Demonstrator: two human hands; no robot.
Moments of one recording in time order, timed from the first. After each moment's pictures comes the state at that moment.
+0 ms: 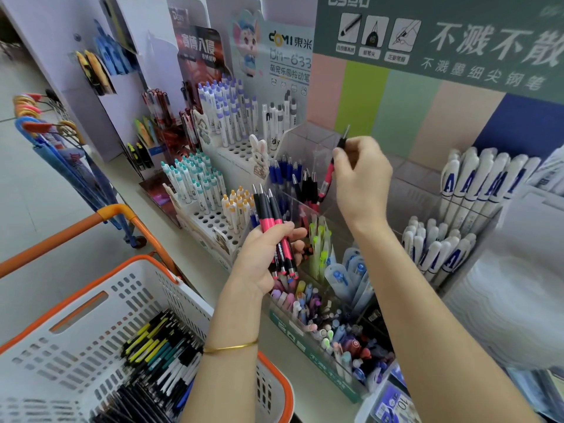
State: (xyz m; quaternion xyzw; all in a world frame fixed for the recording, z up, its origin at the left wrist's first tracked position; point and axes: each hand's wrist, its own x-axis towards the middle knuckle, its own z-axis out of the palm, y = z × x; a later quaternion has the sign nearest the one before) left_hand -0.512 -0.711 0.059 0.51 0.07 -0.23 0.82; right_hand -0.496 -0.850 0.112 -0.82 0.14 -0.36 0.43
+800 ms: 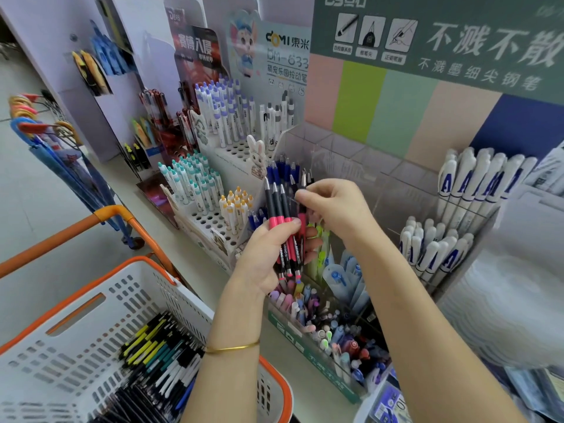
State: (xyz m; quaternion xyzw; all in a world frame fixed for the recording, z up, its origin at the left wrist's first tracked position) left_hand -0.511 -0.716 0.058 0.51 -0.01 -0.26 0.82; right_hand -0.516 -0.842 0.101 -0.84 0.07 -0.10 0.53
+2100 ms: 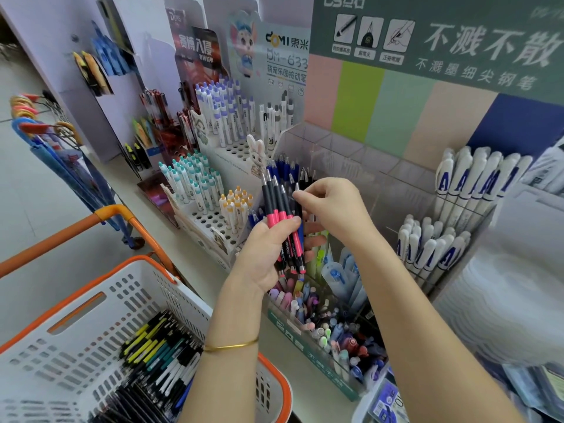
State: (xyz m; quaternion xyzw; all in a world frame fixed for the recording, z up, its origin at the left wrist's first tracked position) left_hand -0.520 -0.714 0.069 0.54 -0.02 -0.23 0.81; right_hand -0.514 -0.838 0.102 -0.88 0.07 -0.11 0.45
